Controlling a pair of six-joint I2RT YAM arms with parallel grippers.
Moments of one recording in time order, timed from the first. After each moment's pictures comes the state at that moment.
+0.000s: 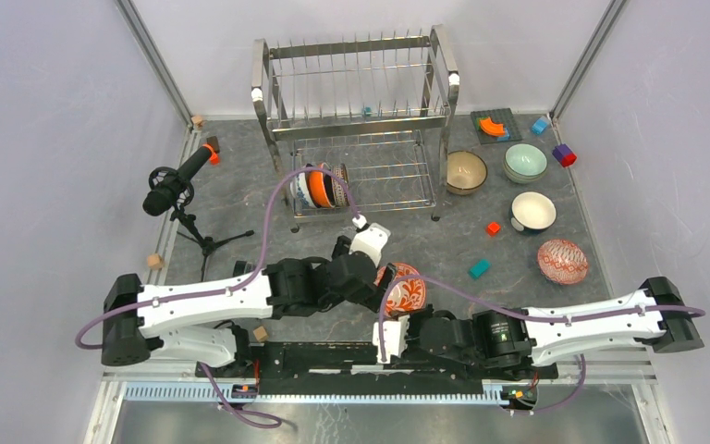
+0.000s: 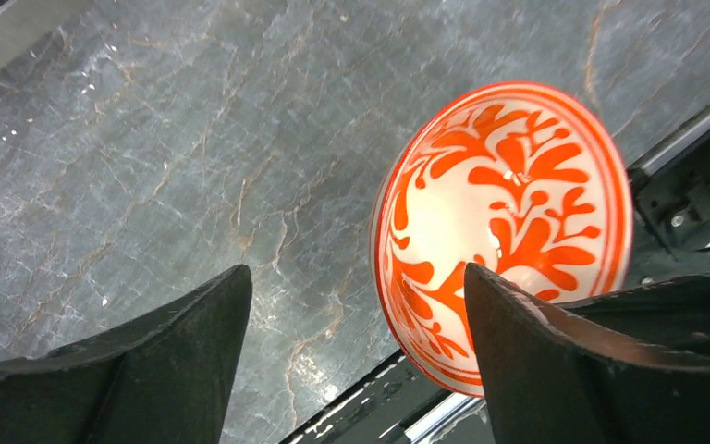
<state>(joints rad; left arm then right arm) -1.30 1.20 0.96 -0.51 -0.45 -0.53 1.64 0.87 0.56 -0.28 0.47 -0.35</state>
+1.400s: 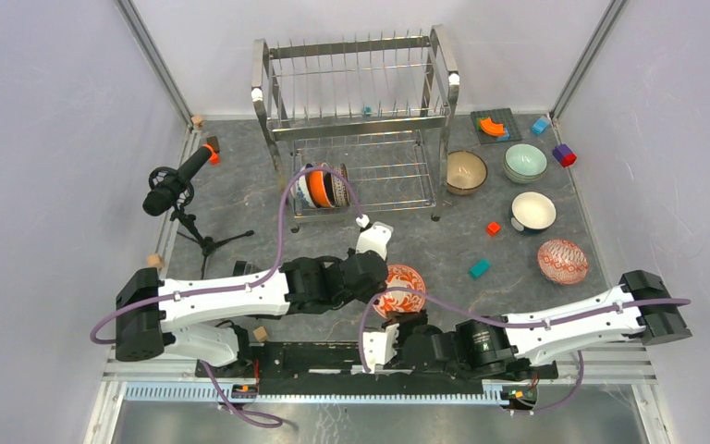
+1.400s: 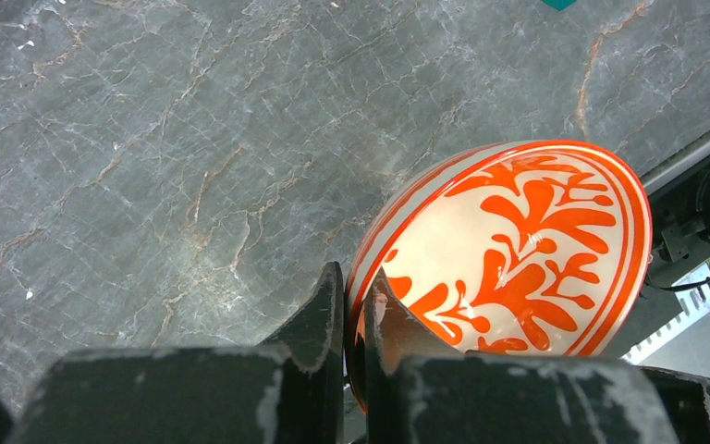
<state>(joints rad) -1.29 1.30 0.97 -0.48 -0.43 -0.66 1.72 1.01 0.60 -0.29 0.65 -0.35</state>
